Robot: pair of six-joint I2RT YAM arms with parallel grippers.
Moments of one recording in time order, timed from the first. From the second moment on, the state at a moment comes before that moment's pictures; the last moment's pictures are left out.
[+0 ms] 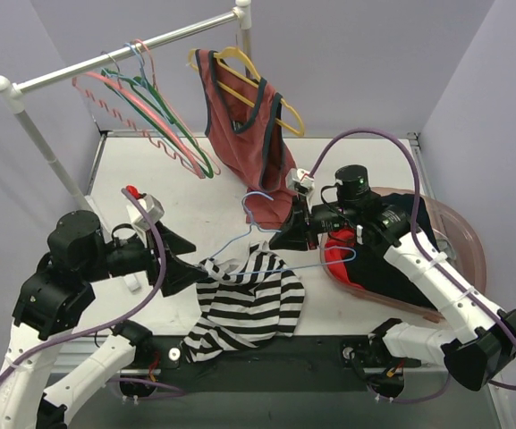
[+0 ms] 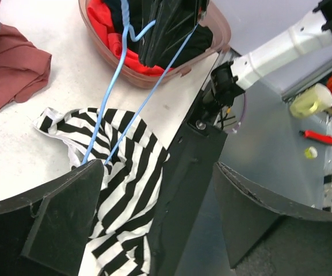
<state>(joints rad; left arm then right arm) -0.46 0.69 1.22 -0.82 0.71 -0.23 0.58 1.16 1.11 -0.44 -1.00 -0.10</state>
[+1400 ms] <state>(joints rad) -0.73 0.76 1.13 -0.93 0.37 0.13 0.53 1.06 0.99 -0.28 -1.06 0.02</state>
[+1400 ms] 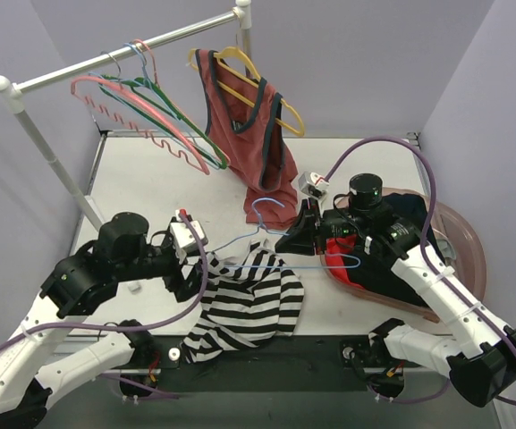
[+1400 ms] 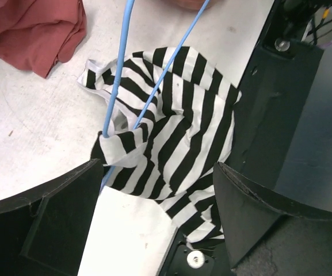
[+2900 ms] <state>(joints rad) -0.72 0.70 0.82 -0.91 0.29 0.52 0.31 1.22 0.97 -0.15 -0.73 0.43</state>
